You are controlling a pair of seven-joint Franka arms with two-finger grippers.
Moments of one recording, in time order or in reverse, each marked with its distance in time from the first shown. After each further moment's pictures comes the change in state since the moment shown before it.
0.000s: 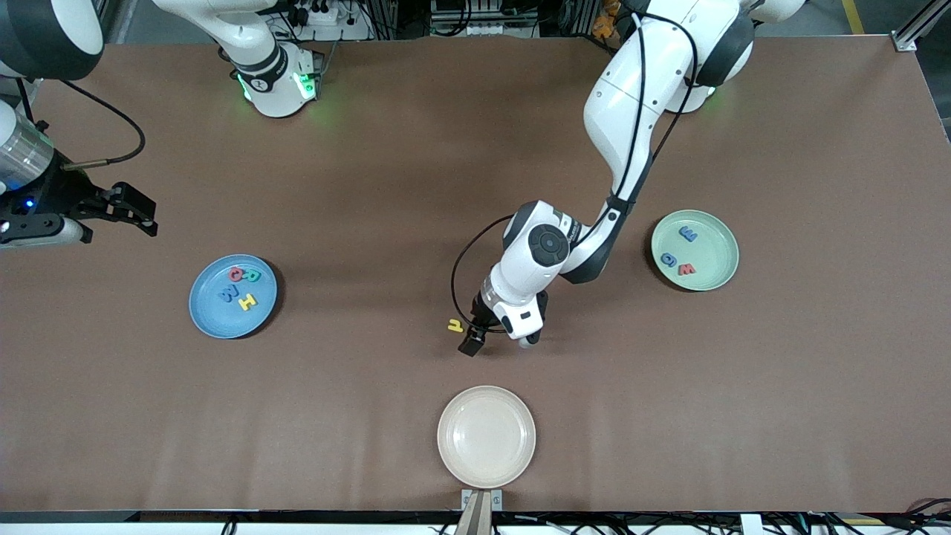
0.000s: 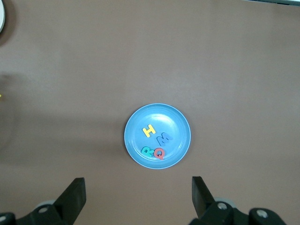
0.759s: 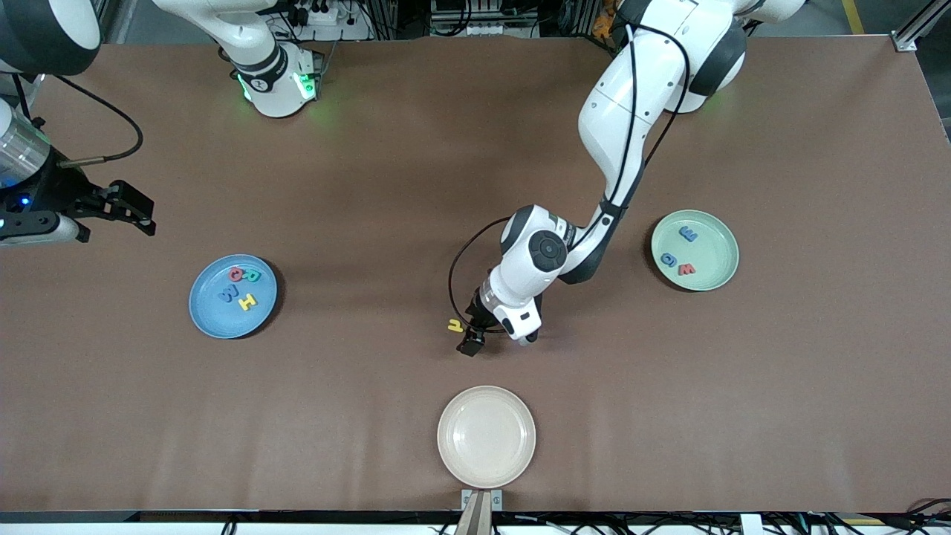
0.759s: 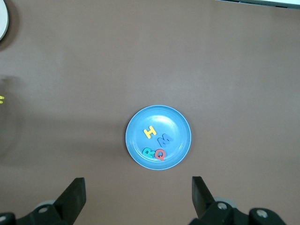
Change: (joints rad) left arm 0.000 0.053 -0.025 0.026 -0.045 0.031 -0.037; right arm 0.001 0.000 0.002 0.013 0.003 -0.008 0.006
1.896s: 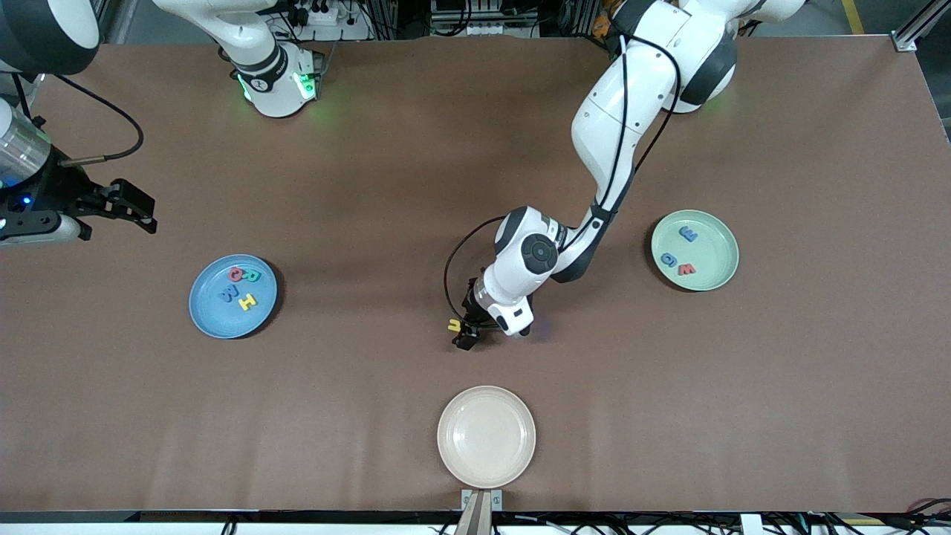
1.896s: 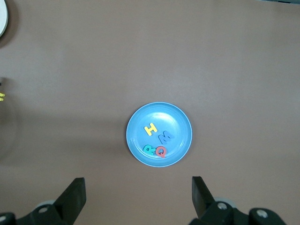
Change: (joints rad) left arm 0.005 0.048 -0.038 0.015 -0.008 0.008 -0.042; right arm 0.000 0.001 0.000 0.001 0.002 -0.012 0.000
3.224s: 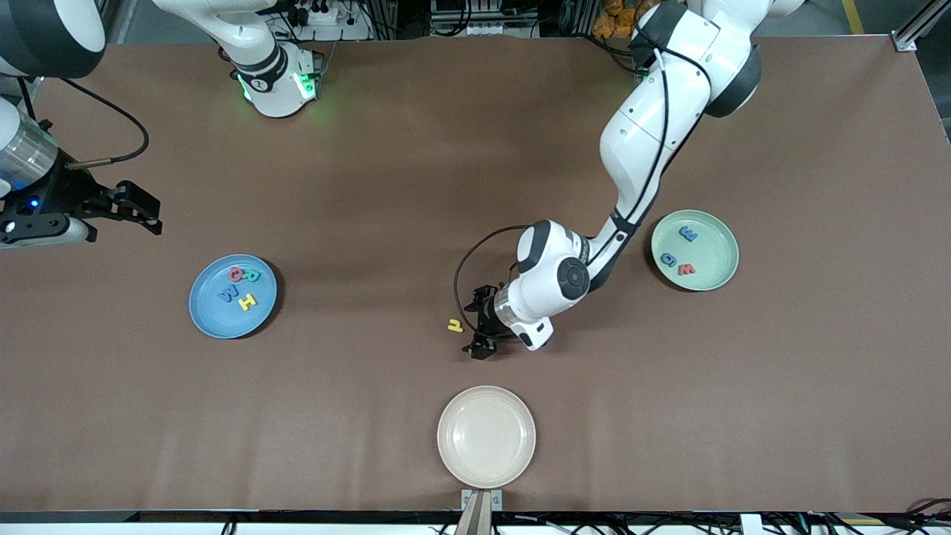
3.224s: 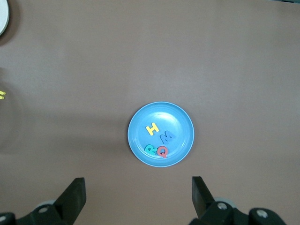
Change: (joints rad) left arm 0.196 0.002 -0.185 0.009 -0.017 -0.068 0.029; right arm 0.004 0.006 0.005 0.000 0.000 0.000 0.000
